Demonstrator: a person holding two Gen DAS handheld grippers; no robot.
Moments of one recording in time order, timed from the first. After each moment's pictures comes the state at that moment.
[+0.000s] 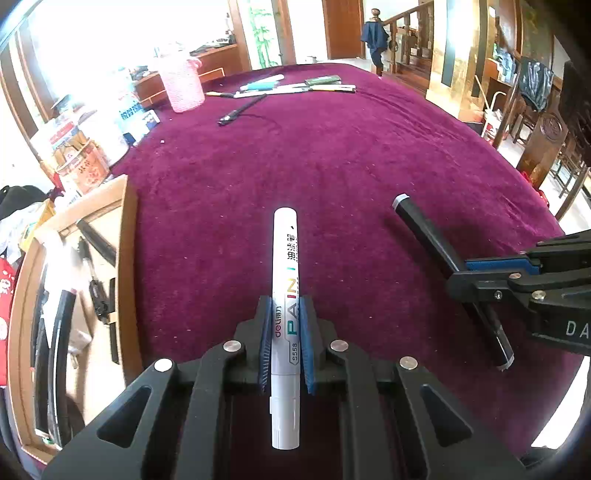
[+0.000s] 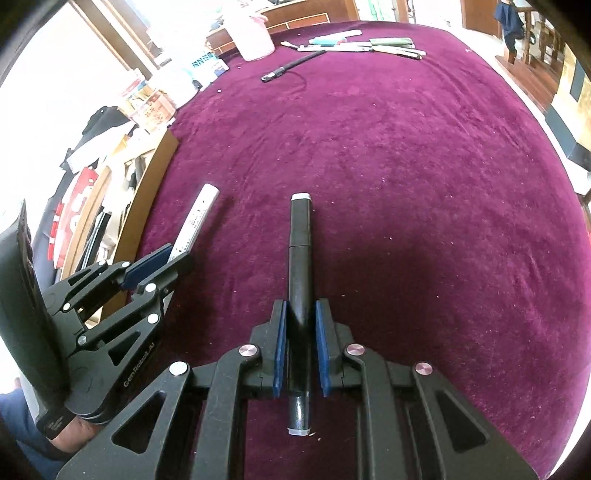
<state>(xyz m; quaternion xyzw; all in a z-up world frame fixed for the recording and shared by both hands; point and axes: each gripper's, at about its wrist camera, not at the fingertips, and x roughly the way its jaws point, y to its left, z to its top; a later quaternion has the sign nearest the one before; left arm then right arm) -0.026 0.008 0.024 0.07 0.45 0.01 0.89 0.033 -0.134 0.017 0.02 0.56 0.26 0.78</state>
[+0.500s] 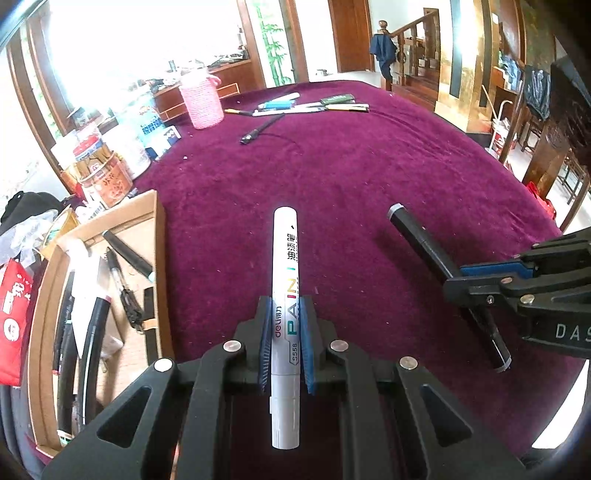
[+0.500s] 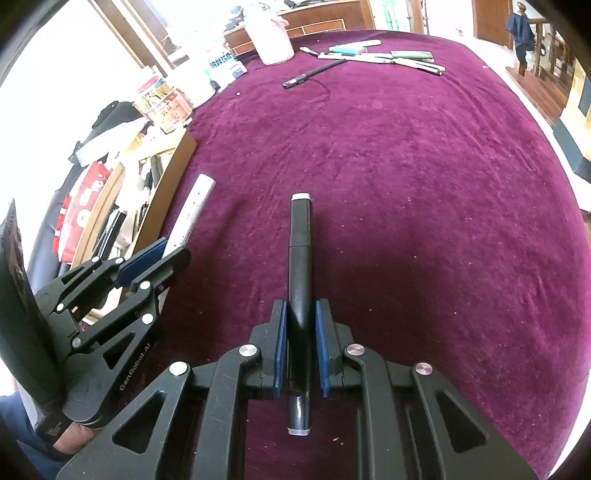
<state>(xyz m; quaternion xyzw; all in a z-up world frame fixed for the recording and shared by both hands) -0.033 0.019 0.041 0.07 0.43 0.03 0.90 0.033 -0.113 0.029 0.01 0.55 0.28 0.79</state>
